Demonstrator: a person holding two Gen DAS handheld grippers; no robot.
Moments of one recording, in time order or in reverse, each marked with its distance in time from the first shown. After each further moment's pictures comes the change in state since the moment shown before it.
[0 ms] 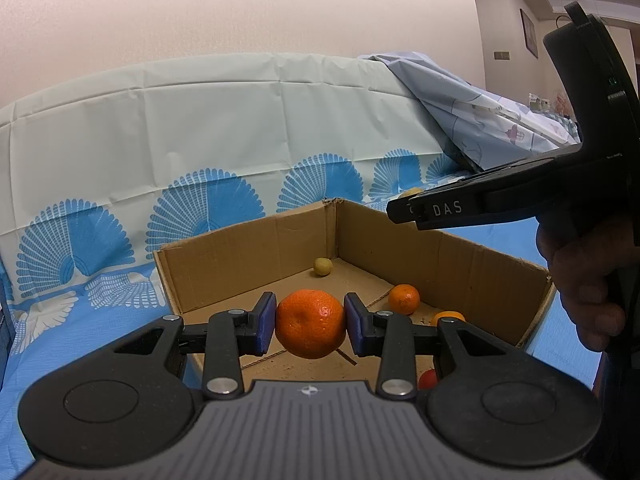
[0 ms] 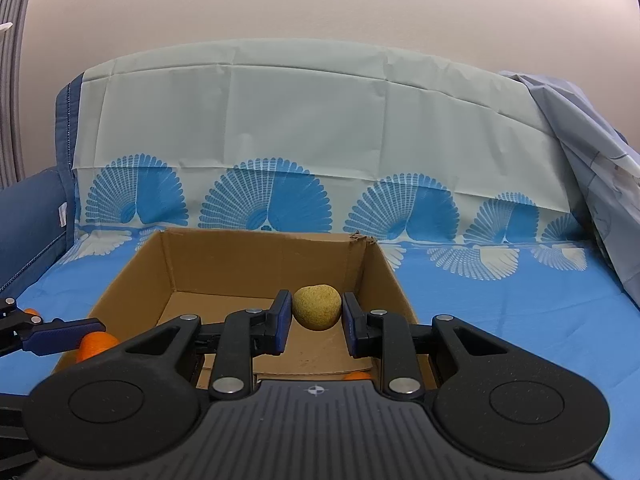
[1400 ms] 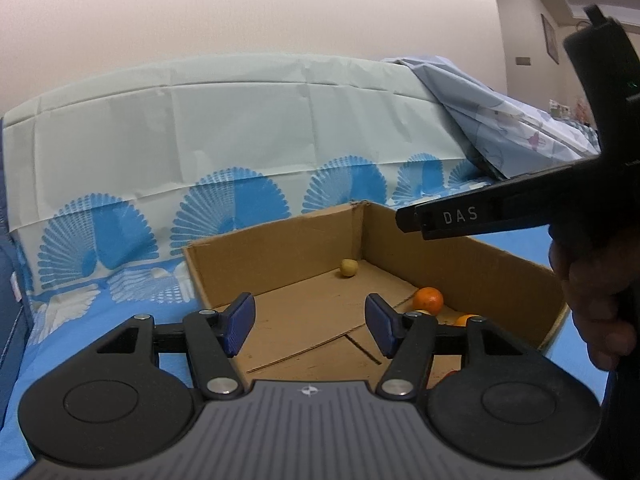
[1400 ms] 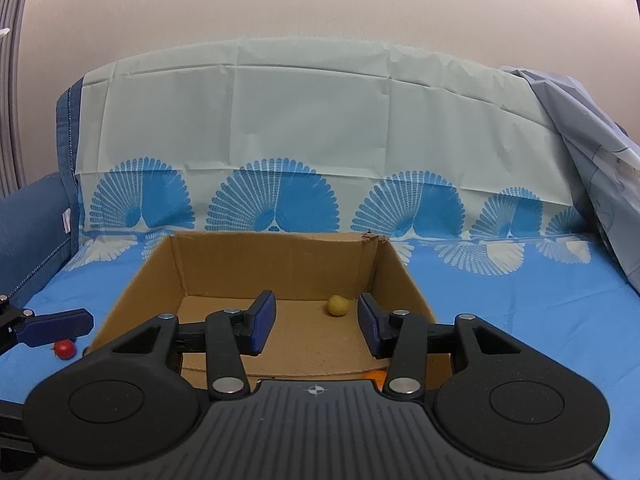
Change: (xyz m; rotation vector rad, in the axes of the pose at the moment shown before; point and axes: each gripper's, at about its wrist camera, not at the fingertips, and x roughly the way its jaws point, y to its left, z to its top) left arm -0.009 0.015 -0.003 -0.039 -0.004 0.069; right arm 0.001 0.016 0.004 0.024 0.003 0.003
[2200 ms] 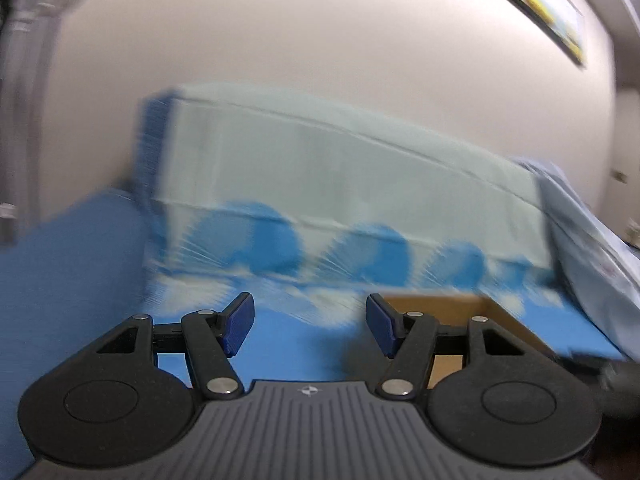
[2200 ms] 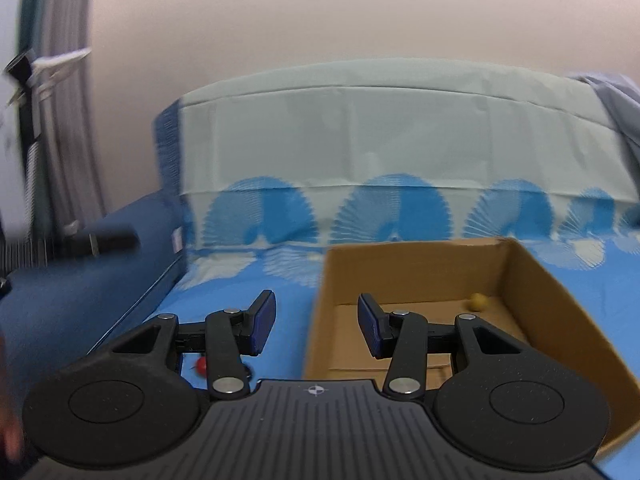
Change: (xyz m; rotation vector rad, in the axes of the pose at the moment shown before) left arm -0.120 0.180 0.026 -0.351 -0.091 0.244; right arm -0.049 0.123 -0.007 0.011 -0.042 0.218
